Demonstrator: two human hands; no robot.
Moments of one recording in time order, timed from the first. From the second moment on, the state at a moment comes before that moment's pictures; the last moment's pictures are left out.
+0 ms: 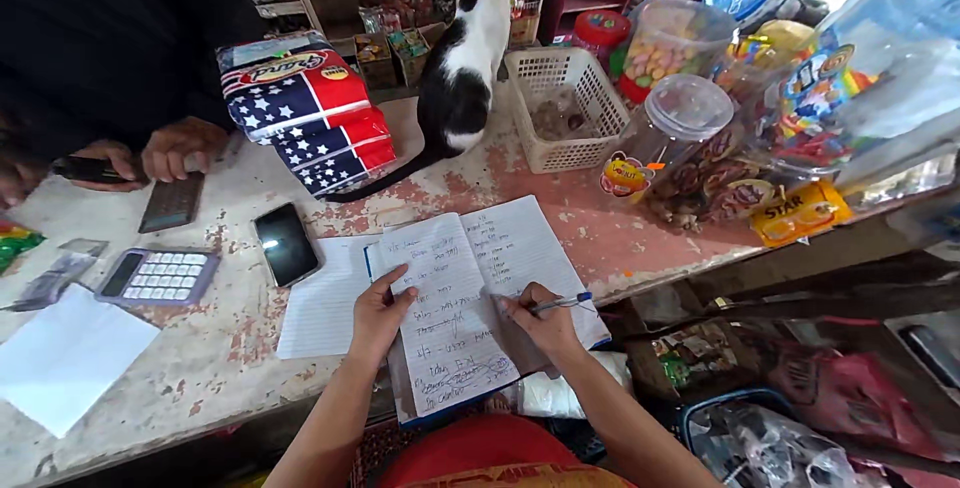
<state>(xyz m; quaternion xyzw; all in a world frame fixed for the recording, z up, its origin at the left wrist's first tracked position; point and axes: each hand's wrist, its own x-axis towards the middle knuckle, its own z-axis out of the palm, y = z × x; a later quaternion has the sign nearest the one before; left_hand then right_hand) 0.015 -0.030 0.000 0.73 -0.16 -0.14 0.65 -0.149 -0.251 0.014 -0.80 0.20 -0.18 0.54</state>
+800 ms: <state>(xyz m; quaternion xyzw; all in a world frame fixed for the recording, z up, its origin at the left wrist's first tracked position) 0.016 -0.033 -0.003 0.75 -0.13 -0.12 0.64 -0.150 -0.244 0.008 -0.86 0.19 -0.18 0.43</state>
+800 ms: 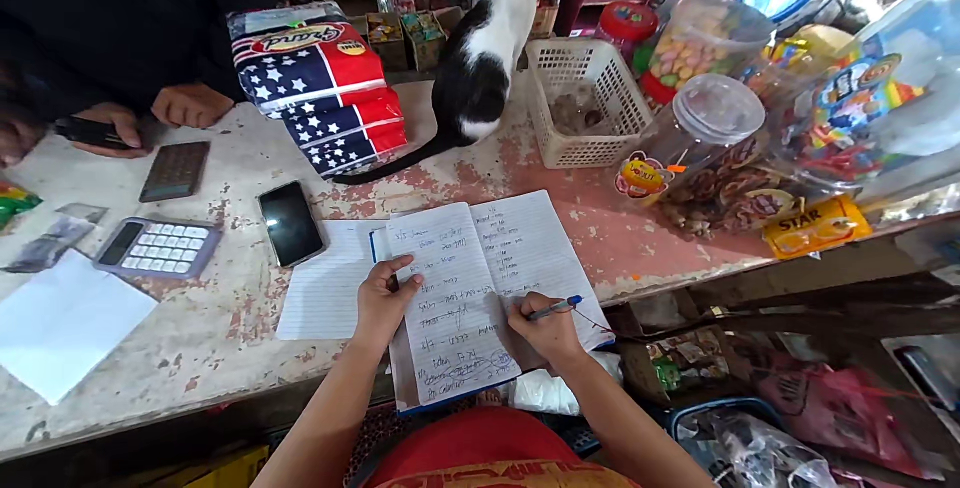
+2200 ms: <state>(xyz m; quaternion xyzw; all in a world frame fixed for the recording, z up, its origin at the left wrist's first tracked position) 0.018 -0.030 -0.007 0.75 -0.16 -0.12 0.63 -0.158 -0.239 -0.001 -0.89 0.12 -0.31 0.30</state>
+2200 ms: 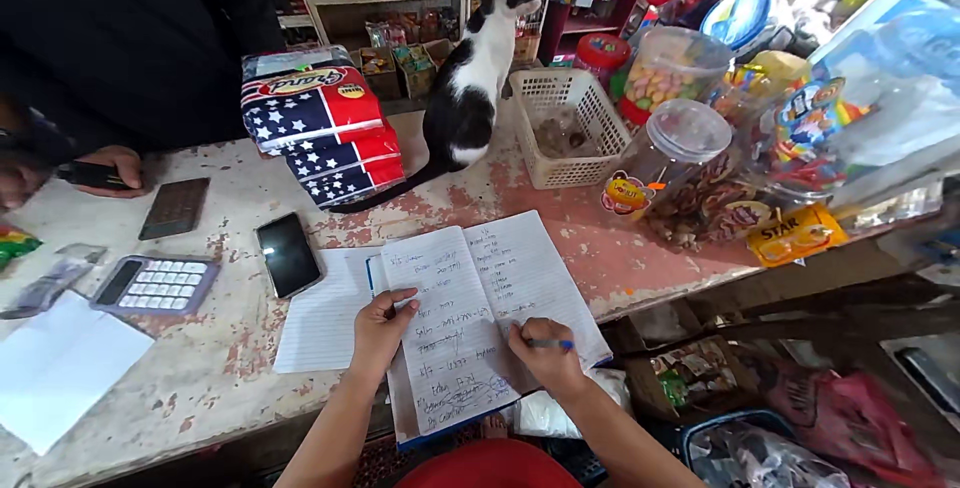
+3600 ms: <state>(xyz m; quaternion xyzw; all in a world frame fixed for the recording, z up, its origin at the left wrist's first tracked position) 0.017 -0.036 -0.007 0.76 -0.13 -0.10 0.63 -0.170 -0.278 0.018 -0.67 0.16 -0.28 0.67</state>
